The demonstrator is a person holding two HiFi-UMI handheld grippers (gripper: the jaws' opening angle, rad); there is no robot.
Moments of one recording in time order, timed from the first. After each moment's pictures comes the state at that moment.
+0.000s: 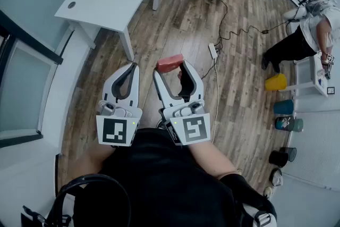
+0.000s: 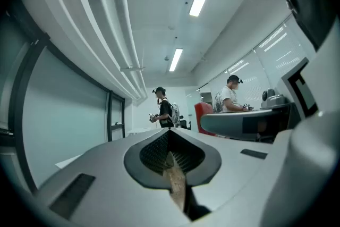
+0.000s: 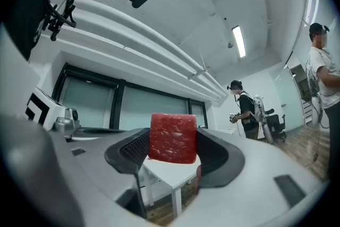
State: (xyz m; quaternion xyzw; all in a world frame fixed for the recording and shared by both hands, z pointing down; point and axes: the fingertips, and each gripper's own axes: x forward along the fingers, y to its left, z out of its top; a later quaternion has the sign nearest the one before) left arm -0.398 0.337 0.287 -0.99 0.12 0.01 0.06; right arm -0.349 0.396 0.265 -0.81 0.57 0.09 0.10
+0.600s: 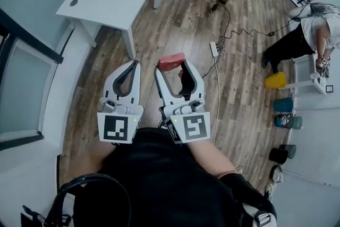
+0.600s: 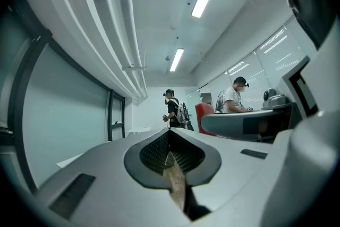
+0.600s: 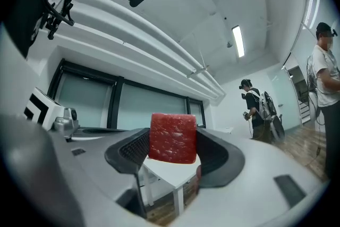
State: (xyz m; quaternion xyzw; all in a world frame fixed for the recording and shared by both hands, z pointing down) left arm -0.413 0.320 0.282 -0.99 0.12 0.01 0.06; right arm -0.362 0.382 0.278 -0.83 0.54 0.05 0.07
